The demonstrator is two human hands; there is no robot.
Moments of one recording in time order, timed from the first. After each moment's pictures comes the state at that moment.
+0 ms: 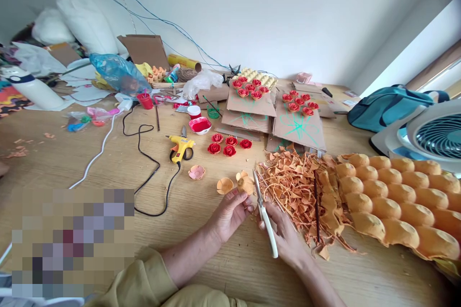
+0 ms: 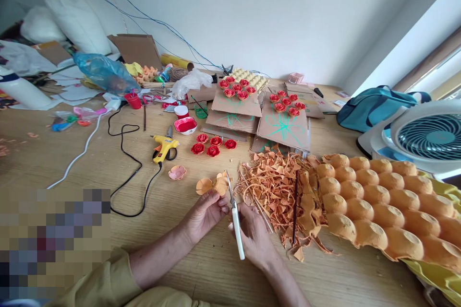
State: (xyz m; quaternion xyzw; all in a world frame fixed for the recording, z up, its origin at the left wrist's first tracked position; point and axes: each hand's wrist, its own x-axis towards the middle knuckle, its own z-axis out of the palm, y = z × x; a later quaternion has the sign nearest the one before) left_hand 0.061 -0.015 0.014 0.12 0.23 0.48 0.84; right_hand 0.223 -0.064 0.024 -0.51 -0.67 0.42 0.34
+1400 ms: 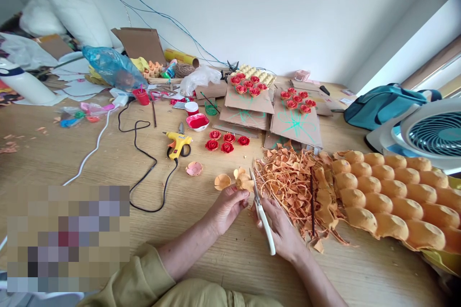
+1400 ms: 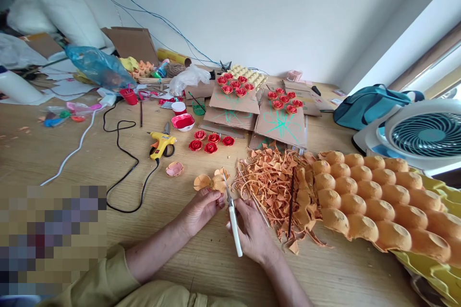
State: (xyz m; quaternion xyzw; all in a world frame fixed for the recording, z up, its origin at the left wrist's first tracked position) left_hand 0.059 -0.012 0.019 0.25 0.28 0.45 0.81; right_hand 0.230 -0.064 0.024 -0.49 -0.75 0.35 0.28
